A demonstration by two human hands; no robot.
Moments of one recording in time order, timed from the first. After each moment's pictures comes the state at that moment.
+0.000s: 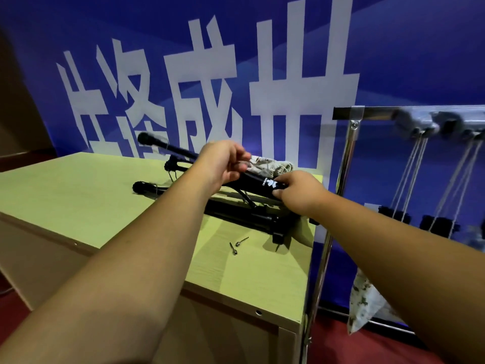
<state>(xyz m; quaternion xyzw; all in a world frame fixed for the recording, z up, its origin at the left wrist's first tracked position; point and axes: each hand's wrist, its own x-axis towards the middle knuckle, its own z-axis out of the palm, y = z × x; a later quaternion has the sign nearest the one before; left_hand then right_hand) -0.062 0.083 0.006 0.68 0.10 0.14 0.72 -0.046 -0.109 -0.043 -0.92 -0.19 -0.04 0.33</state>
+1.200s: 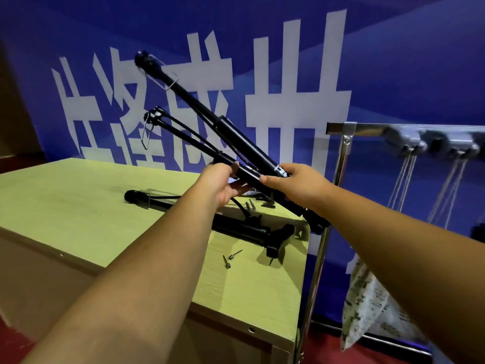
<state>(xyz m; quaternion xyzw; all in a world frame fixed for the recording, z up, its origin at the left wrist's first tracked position) -0.025 0.087 -0.022 0.51 0.12 0.09 0.85 -0.034 -0.124 -0.014 -0.88 -0.22 -0.04 0.43</state>
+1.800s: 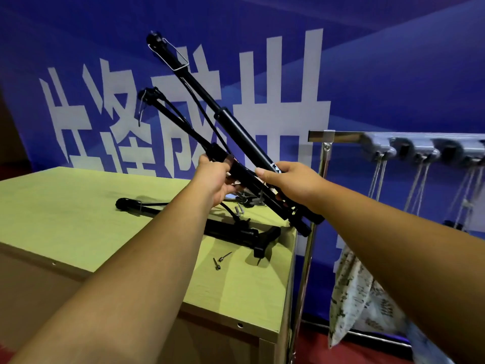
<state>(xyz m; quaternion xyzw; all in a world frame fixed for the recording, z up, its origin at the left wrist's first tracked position) -0.042 0.064 0.003 0.56 0.06 0.13 0.82 -0.049 -0.143 0.004 -0.83 -0.20 -0.01 0.52</state>
